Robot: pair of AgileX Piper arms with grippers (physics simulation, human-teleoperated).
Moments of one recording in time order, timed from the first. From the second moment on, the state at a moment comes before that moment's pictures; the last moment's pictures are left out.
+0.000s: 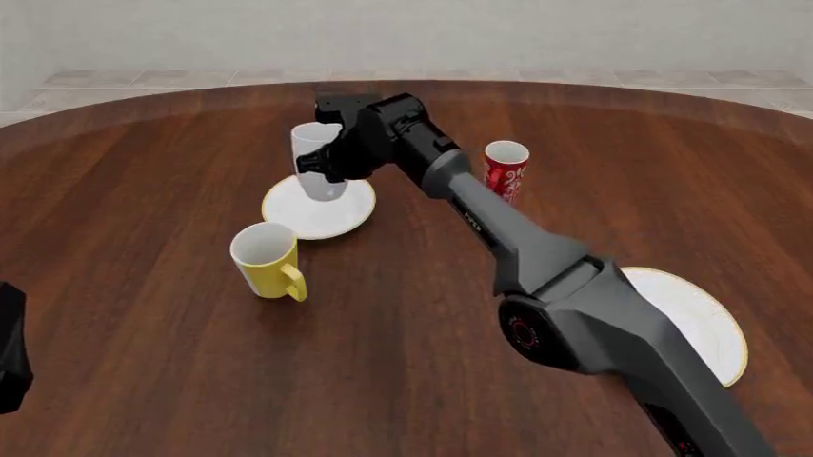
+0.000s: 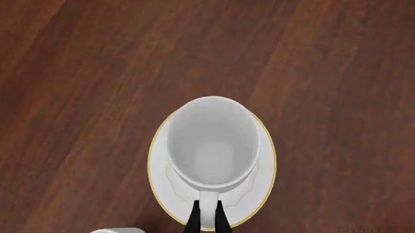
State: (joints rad) left arm 0.16 0.00 -0.05 -0.01 -0.14; right arm 0.65 2.72 -2.83 0.94 0.23
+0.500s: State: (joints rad) left arm 0.16 0.00 -0.05 -0.01 -0.14; right arm 0.65 2.74 -2.83 0.93 0.24
